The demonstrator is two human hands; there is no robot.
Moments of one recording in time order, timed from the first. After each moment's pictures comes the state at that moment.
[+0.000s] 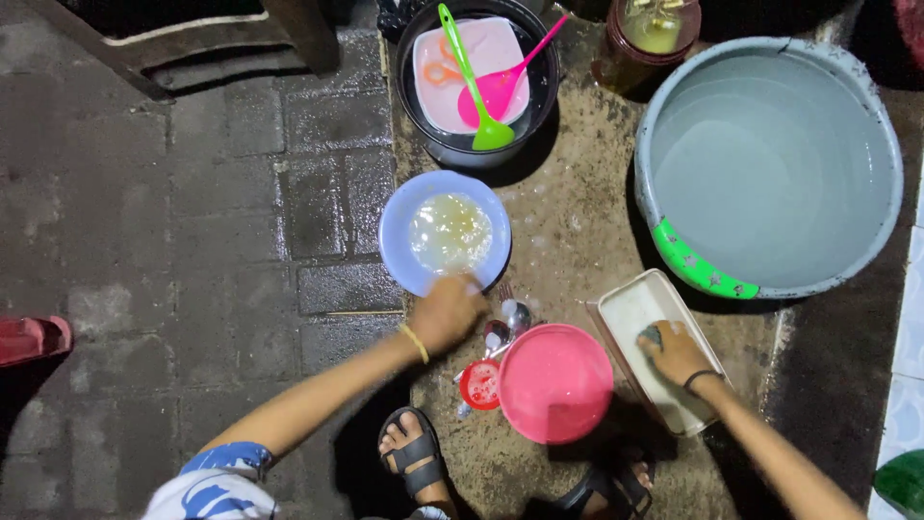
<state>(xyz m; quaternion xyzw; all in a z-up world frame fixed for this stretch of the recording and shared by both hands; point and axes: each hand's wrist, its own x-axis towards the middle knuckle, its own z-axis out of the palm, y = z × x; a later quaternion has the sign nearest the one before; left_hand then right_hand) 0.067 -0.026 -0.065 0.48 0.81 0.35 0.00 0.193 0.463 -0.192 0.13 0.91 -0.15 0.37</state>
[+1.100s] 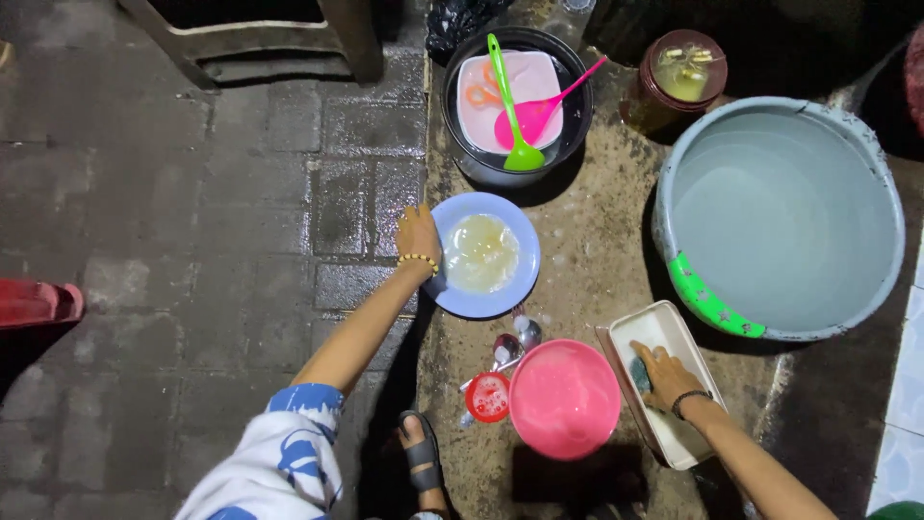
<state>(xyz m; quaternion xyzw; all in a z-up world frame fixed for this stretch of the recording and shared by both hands) -0.032 -0.078 -0.122 -0.08 0.99 0.13 0.00 0.177 0.419 -0.145 -0.06 0.91 0.04 0.41</state>
